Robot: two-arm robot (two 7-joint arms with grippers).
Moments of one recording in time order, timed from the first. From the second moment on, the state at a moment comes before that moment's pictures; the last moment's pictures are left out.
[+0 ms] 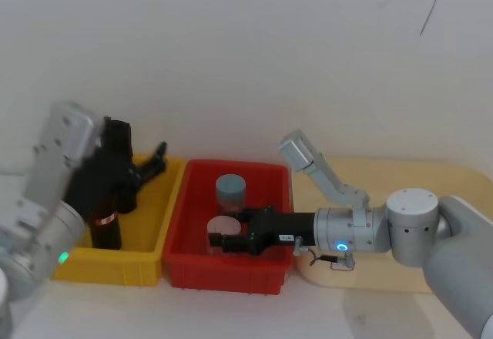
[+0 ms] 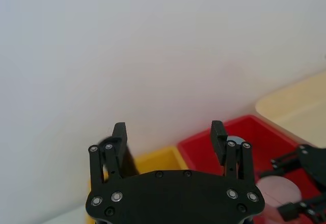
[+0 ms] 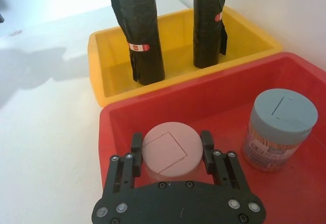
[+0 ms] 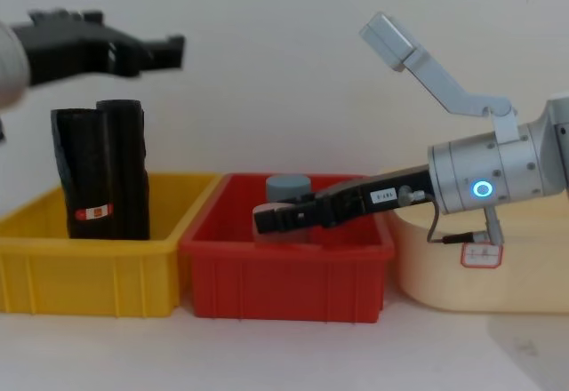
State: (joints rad) left arm -0.29 0.43 0.34 -1.77 -0.24 0.16 -0.02; right arm 0.96 0.14 -0.70 -0.59 0.42 0.06 0.99
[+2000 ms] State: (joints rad) left arm -0.34 0.59 0.24 -1.58 -0.40 0.41 -0.38; right arm 0.96 0.14 -0.70 -0.59 0.42 0.06 0.99
